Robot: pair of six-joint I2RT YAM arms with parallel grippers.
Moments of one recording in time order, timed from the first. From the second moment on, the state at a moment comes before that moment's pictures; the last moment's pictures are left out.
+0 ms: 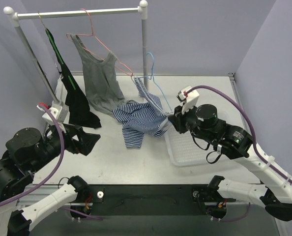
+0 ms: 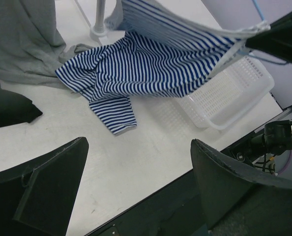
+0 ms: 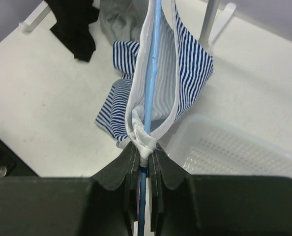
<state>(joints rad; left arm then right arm) -0.71 0.65 1.43 -1.06 -0.10 -0.35 0.87 1.01 1.27 -0.62 0.22 0.11</state>
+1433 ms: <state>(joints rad) -0.71 0.72 1.30 -0.60 -0.02 -0.46 1.47 1.08 1.25 -0.50 0.33 0.21</state>
